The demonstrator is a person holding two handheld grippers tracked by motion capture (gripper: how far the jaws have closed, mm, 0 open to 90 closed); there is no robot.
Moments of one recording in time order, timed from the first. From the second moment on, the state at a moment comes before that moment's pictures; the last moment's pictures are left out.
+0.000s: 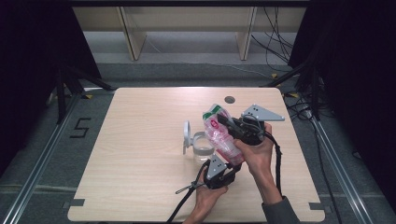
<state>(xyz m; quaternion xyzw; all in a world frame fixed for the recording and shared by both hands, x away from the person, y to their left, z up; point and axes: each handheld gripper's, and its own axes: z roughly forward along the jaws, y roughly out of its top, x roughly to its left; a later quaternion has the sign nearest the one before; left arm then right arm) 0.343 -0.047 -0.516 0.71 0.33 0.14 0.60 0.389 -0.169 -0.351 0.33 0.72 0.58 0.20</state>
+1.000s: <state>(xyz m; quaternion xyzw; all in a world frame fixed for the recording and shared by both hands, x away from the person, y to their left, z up) 0.352 -0.060 -0.516 0.70 0.32 0.15 0.62 0.408 -0.152 -0.358 0.32 0.74 0.56 0.21</state>
